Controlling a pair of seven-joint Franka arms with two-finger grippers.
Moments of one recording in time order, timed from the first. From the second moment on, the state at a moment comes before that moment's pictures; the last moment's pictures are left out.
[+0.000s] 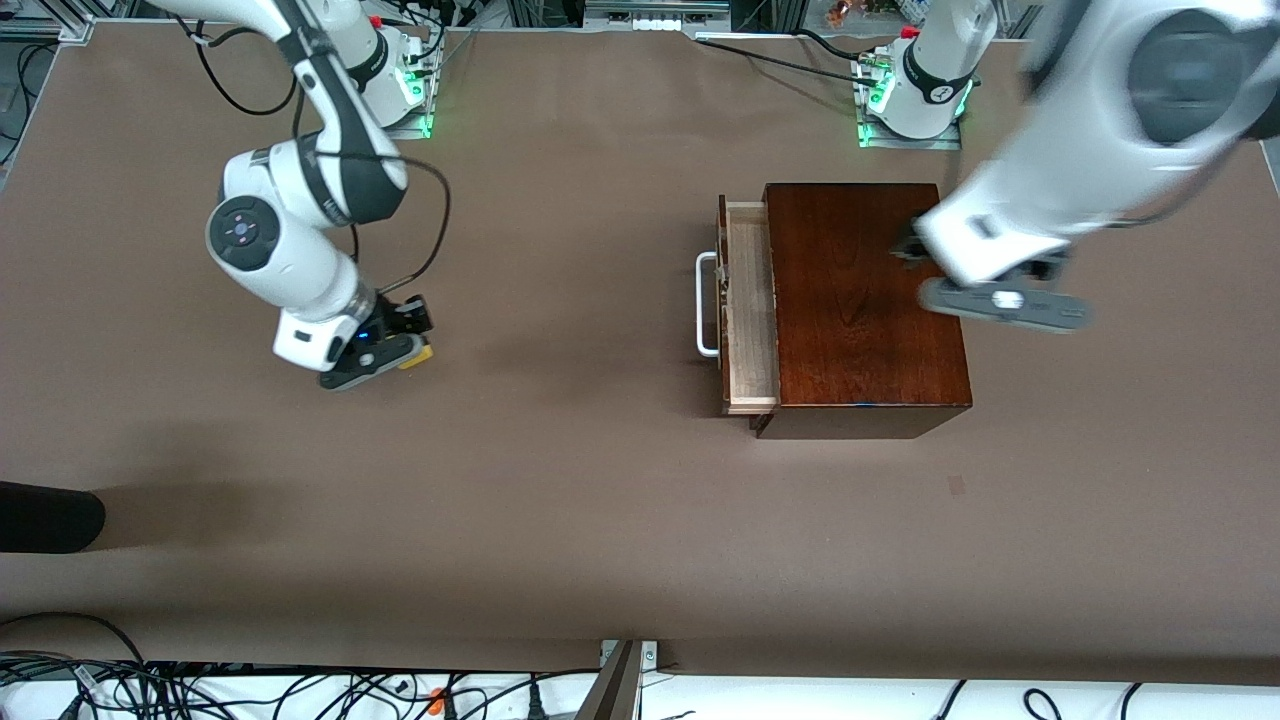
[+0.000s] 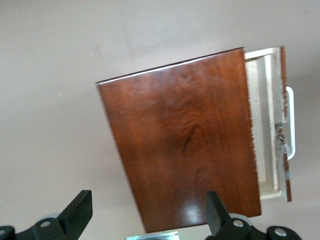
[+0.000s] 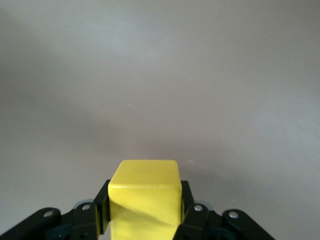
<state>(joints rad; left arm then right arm) -0.25 0.29 -0.02 -1.23 0.02 1.32 -0.07 0.21 0.26 0.14 -1.95 0.03 2.23 -0.19</state>
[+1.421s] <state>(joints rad) -0.07 -0.03 0.01 -1.73 -0.01 1.63 0.06 0.75 0.60 0.32 -1.33 -0.29 2.08 -0.23</state>
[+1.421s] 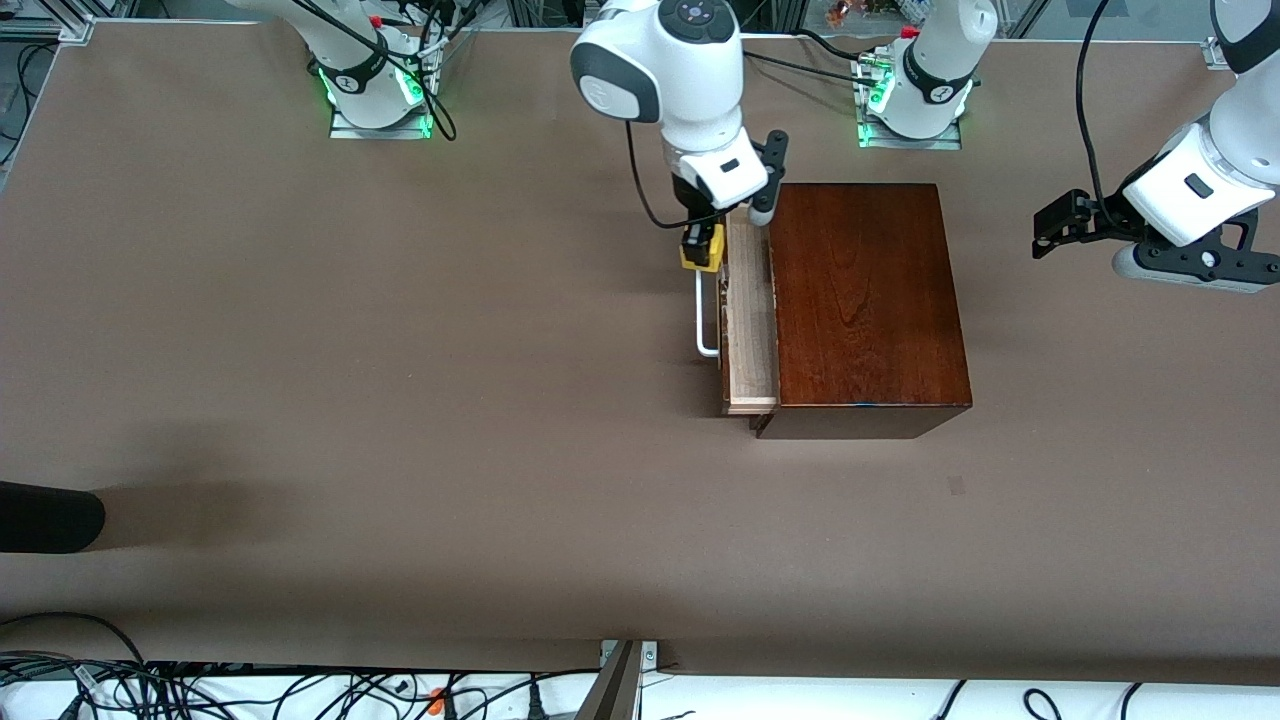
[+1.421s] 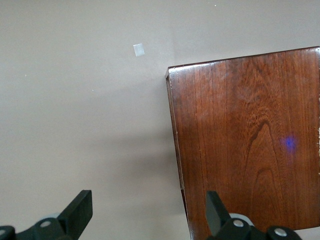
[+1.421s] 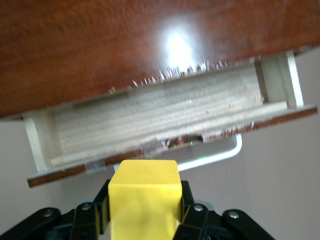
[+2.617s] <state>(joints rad) -0.05 -0.03 0.01 -1.73 -0.01 1.63 0.06 0.82 0.81 0.32 -1.07 -0.37 2.05 -0.38</state>
